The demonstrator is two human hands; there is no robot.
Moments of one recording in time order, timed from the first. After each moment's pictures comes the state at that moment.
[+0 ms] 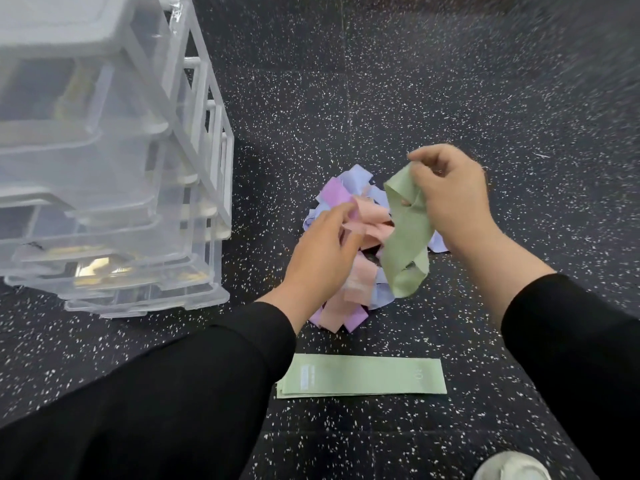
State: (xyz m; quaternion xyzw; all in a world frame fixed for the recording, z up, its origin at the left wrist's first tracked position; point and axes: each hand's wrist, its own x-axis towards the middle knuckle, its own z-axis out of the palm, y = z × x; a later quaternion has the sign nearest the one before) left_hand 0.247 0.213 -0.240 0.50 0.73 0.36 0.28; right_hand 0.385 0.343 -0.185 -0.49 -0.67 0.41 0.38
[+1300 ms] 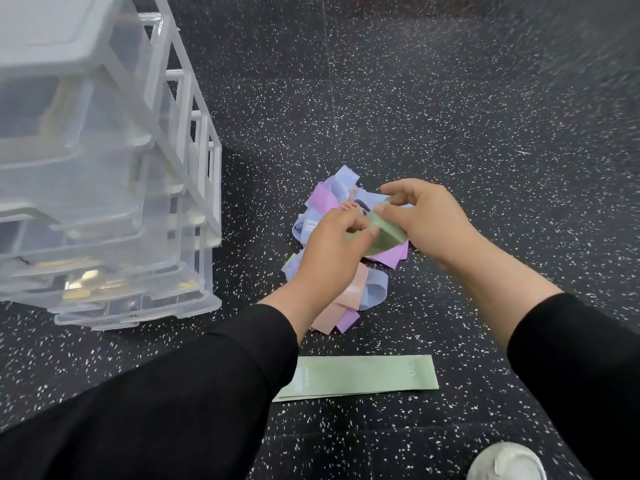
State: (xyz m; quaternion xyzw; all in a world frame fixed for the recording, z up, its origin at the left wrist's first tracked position) left_hand 0.276 0.224 -0.213 0.46 0.69 0.43 0.36; right_hand 0.406 0.320 -0.183 -0.52 -0.71 0.43 0.21
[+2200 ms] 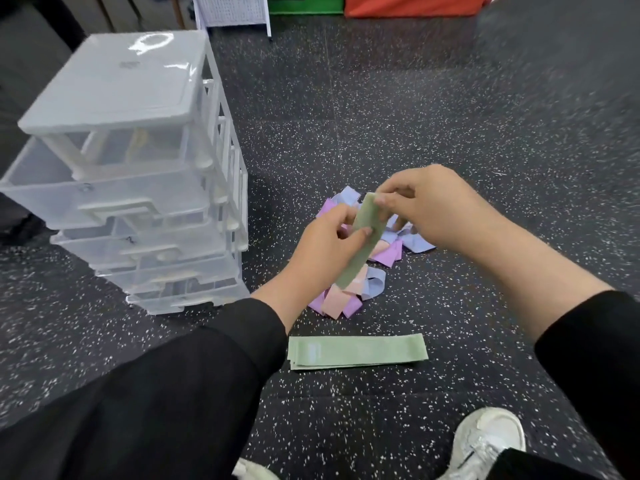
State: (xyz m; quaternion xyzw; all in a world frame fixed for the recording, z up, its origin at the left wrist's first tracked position) left_hand 0.282 0.137 -0.121 0.51 0.67 0.43 0.33; right_hand 0.433 0.221 -0.036 -0.41 -0.85 0.29 0.12
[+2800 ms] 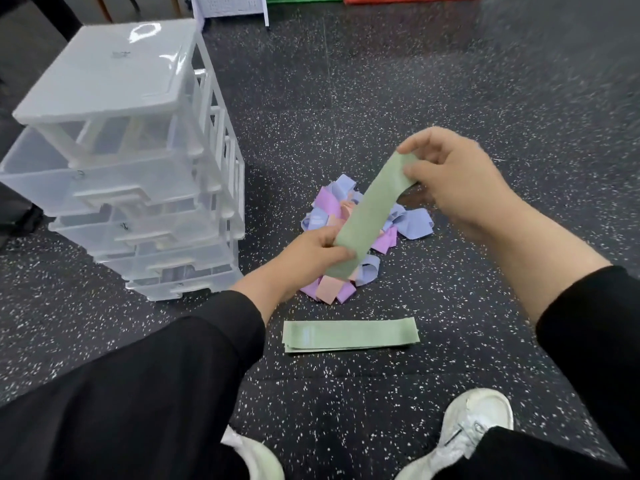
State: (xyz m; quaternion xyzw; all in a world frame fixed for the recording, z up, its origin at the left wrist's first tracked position) left_hand 0.282 0.119 -0.150 0.43 0.63 0.38 0.52; right_hand 0.468 0.235 -0.046 -0.41 -0.68 0.52 0.32
